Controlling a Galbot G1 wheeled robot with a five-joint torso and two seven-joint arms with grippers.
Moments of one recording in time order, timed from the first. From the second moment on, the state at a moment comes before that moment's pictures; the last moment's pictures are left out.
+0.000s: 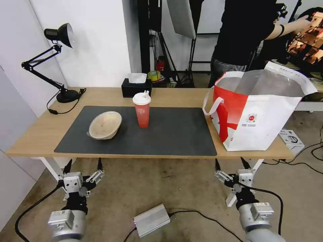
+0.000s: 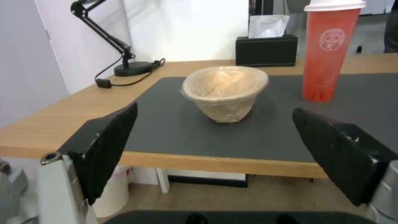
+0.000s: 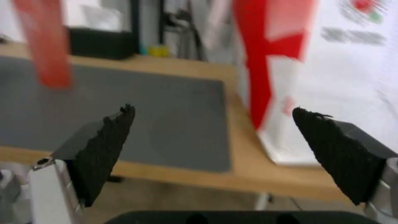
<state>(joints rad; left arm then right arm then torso) 1.78 -1.55 -0.65 -2.33 0.00 0.05 -0.07 -1.68 1.17 0.43 2.24 0.18 0.00 0.23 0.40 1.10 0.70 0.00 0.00</state>
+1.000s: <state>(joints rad) 1.76 -1.55 -0.65 -2.31 0.01 0.06 -0.06 -0.90 0.88 0.02 2.07 0.64 -0.19 0.13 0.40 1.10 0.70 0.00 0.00</state>
